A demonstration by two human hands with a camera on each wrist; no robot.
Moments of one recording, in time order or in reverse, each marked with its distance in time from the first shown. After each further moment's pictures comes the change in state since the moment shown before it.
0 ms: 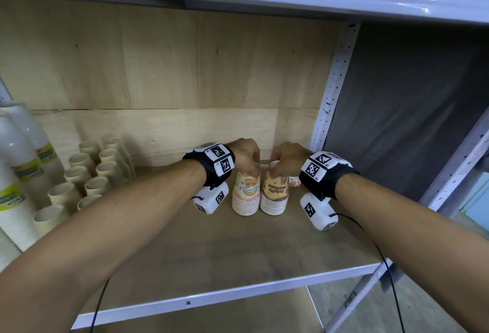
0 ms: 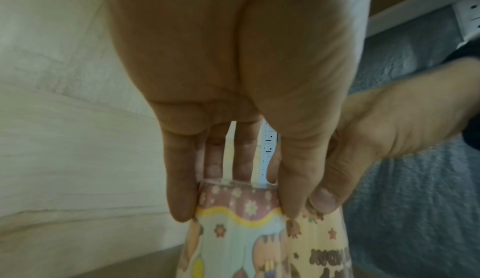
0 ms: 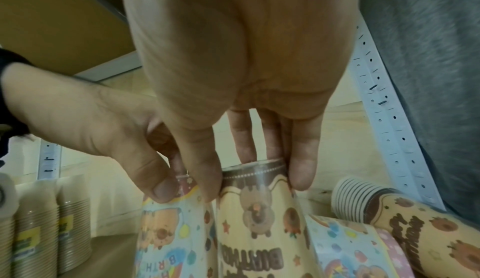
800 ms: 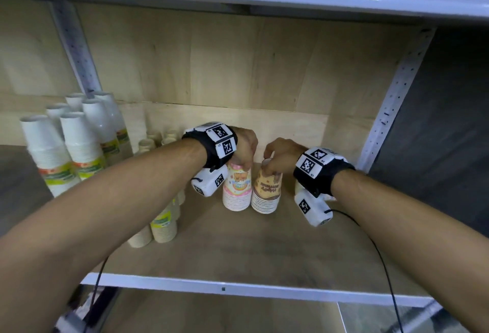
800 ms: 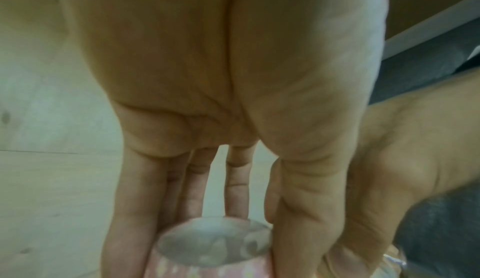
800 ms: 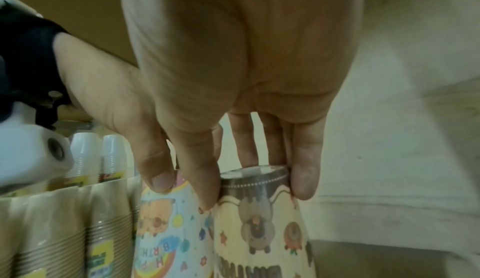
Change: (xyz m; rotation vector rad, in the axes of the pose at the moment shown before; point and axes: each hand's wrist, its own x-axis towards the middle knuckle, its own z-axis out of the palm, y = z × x) left_hand -0.071 -0.057 -0.046 0.208 -0.075 -0.260; right_hand 0.007 -0.109 0.017 -0.028 -0.071 -0.214
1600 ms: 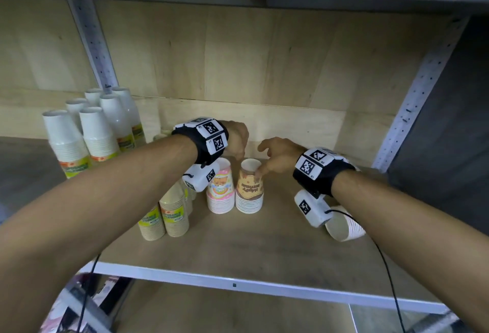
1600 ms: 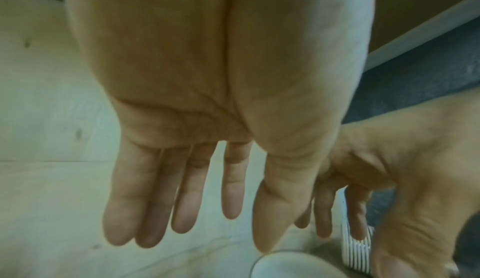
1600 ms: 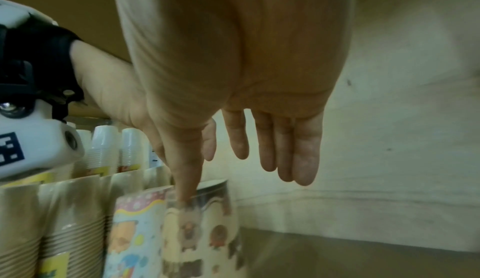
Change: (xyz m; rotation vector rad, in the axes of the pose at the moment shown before) left_hand -0.005 -0.045 0.005 0.033 0.008 -0.073; right_hand 0.022 -0.014 0.023 0.069 -0.027 -0.089
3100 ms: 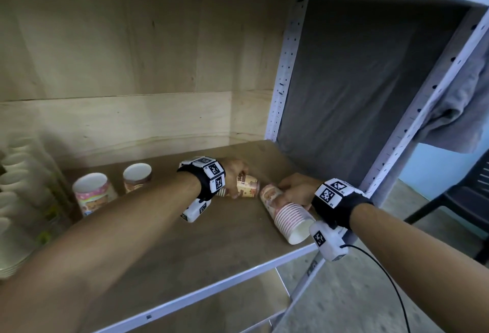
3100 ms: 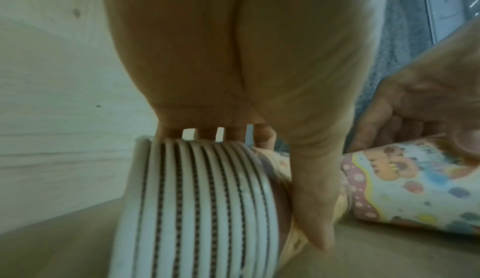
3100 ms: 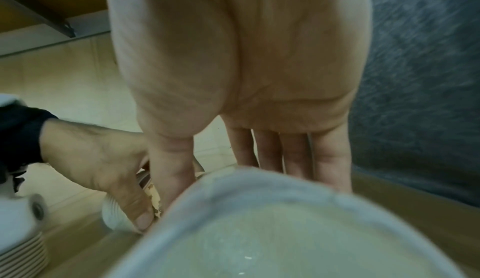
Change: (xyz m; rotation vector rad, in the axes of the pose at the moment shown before) left_hand 0.100 0.202 0.087 -0.039 -0.074 0.575; right_hand -0.154 0.193 0.009 0.263 -0.044 0.661
